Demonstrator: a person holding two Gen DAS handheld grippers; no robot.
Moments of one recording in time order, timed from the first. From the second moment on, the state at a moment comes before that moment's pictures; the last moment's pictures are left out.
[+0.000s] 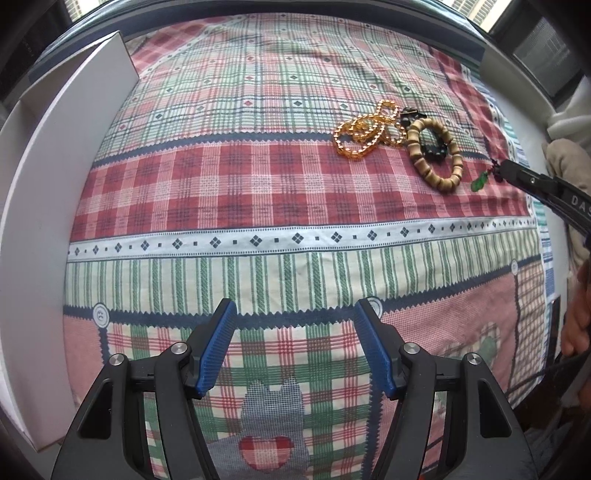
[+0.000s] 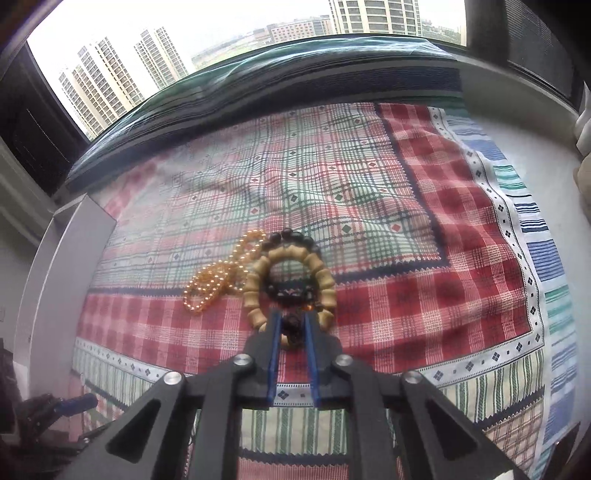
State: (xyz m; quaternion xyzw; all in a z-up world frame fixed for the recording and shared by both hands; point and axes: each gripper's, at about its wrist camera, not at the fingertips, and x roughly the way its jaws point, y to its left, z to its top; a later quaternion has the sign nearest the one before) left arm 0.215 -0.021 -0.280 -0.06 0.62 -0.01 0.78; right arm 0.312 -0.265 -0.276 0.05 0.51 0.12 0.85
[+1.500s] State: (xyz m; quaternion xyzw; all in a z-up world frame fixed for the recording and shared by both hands) left arm 0.277 -0.075 -0.311 -0.04 0.61 -0.03 0.79; right arm 0.182 -0.342 -0.303 0.11 0.56 0.03 0.82
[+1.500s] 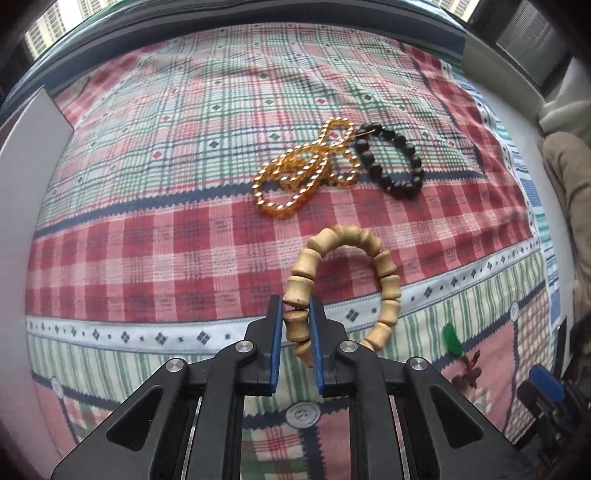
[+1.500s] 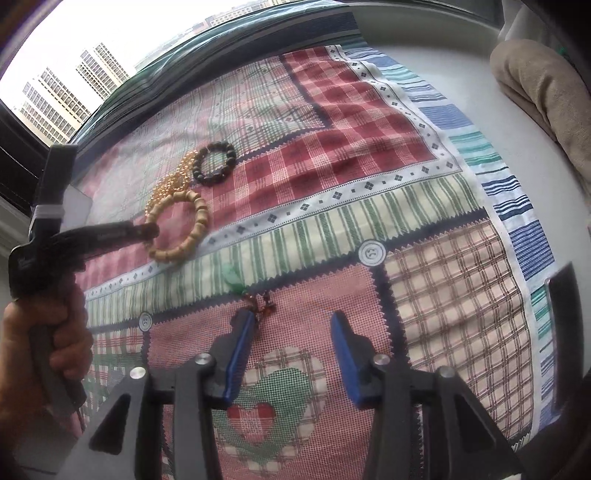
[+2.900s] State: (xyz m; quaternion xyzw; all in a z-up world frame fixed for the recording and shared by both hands) left arm 0.201 -0.053 -0.235 -0.05 0.56 -0.14 0.82; right arm 0.182 -0.283 -0.267 0.05 0.55 0.11 0.83
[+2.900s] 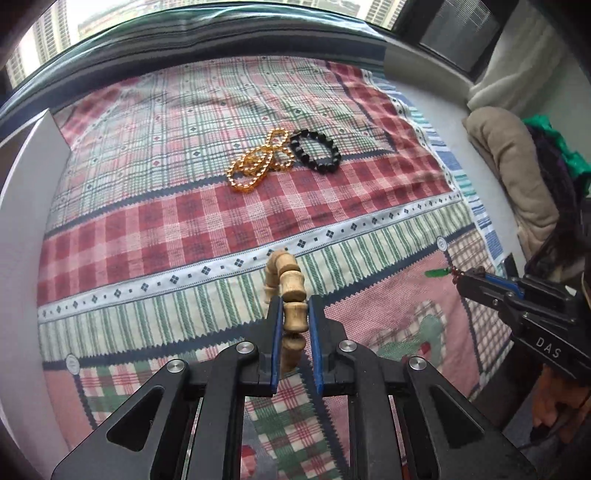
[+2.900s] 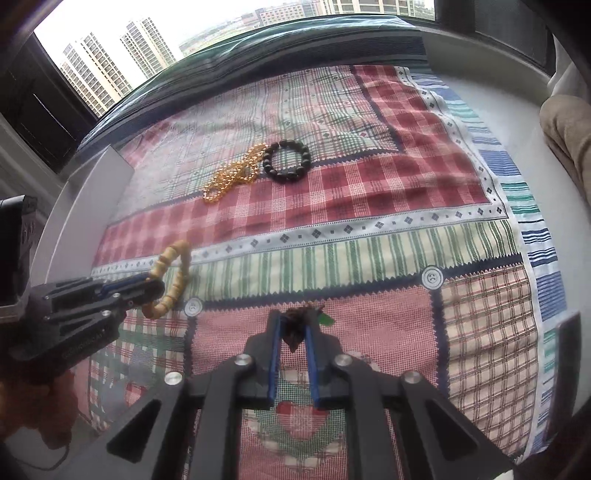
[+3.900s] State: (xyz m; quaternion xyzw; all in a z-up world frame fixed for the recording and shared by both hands) left arm 0.093 0.158 -0.110 -0.14 0.53 0.17 0.82; right arm 0.152 -0.019 -0.131 -0.10 0.46 0.39 0.79
